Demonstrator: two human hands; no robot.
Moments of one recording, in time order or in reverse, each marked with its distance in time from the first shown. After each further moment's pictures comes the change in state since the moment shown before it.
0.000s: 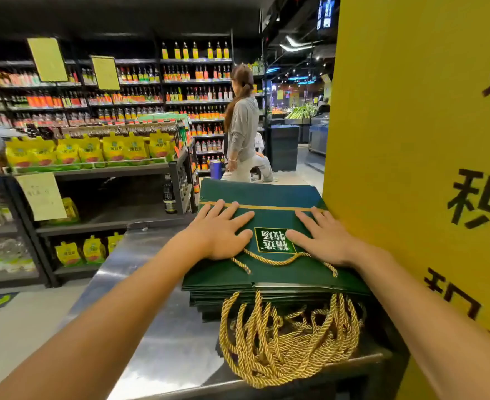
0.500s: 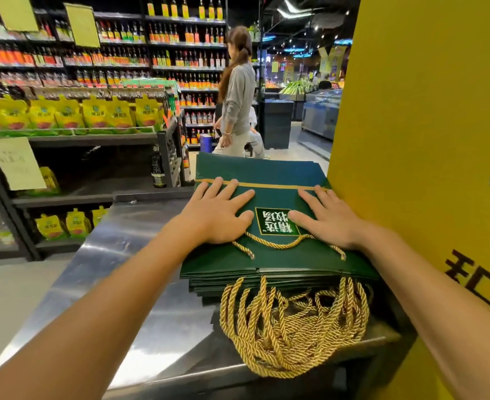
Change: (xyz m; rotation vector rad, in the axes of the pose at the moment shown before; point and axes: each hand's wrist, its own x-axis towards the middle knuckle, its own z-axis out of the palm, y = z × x) left_hand 0.003 -0.003 0.016 -0.053 0.037 -0.002; right_hand 0.003 -0.003 0.005 -0.066 -0.008 0.017
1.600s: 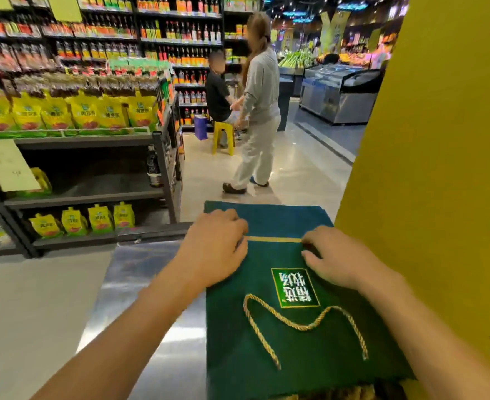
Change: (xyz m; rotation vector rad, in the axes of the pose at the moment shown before) left_hand 0.031 -0.040 -0.086 -0.065 0.267 0.179; right_hand 0.022 -0.033 -0.097 -0.158 -0.010 -0.066
